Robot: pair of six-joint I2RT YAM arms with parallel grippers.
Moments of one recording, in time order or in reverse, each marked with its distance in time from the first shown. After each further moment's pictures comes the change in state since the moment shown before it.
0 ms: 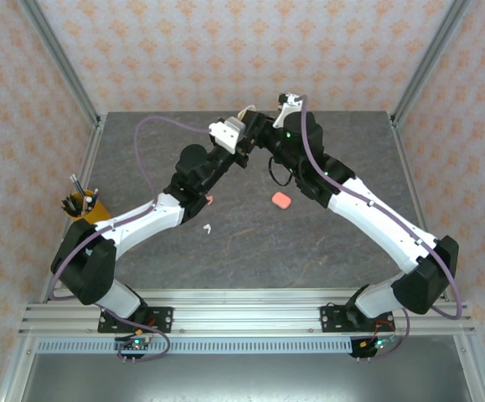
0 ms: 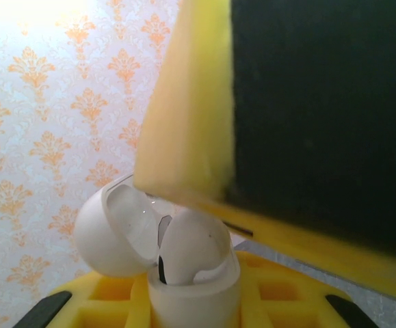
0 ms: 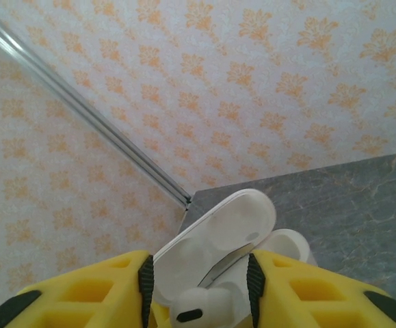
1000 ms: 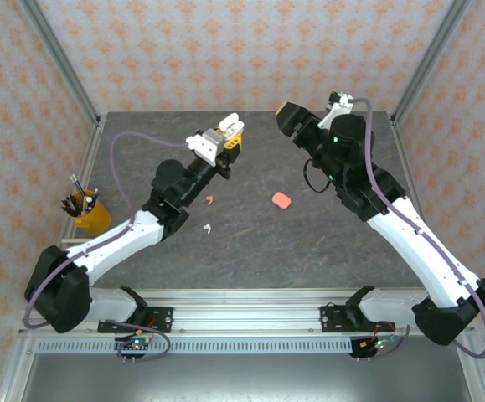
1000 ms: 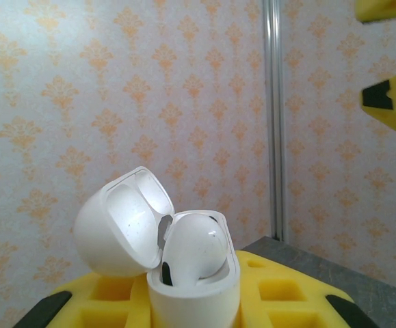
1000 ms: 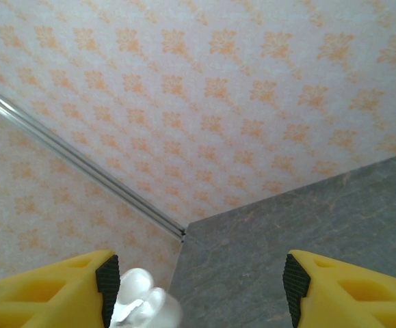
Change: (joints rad) left arm 0.032 -0.238 -0.188 -0.010 0.015 0.004; right arm -0.072 -0.237 -0.008 -0.228 0.067 0.084
